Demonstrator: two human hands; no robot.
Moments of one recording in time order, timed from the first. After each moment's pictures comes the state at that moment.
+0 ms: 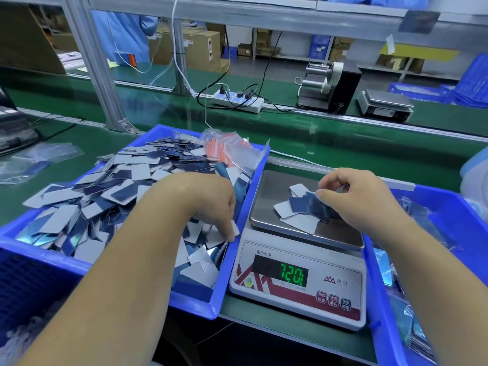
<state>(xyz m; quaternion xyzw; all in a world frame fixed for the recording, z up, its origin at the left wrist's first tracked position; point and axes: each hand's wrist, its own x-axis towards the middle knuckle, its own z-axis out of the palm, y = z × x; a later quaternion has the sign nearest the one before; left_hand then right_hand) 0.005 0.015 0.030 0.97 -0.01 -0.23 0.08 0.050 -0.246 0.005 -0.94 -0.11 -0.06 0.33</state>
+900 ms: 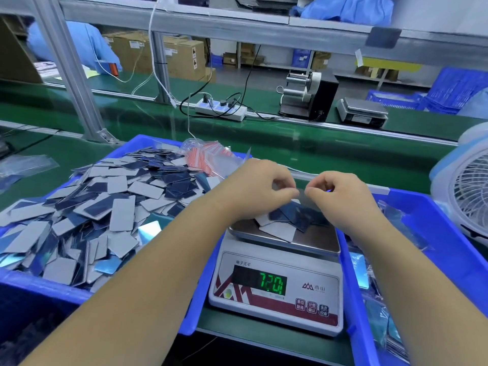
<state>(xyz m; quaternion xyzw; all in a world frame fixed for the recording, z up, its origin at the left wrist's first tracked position) 0.041 -0.064 0.020 0.92 -0.21 0.08 0.33 0.061 -0.256 0.007 -0.93 -0.07 -0.08 0.36</state>
